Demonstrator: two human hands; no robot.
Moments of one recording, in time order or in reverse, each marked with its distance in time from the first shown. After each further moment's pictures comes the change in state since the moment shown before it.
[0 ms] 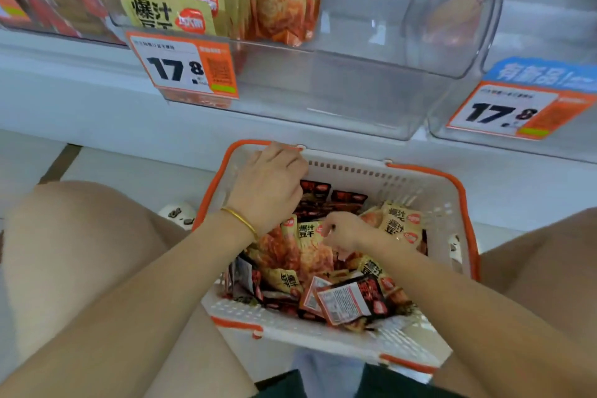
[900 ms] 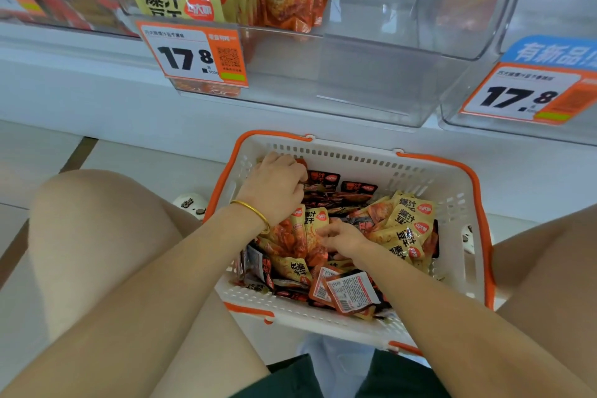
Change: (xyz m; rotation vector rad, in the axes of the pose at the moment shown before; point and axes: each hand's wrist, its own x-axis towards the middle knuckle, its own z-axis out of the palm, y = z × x) left_hand -0.008 0.003 0.006 -0.112 -0.273 -0.230; right_hand 0.038 0.033 0.065 0.533 0.095 0.064
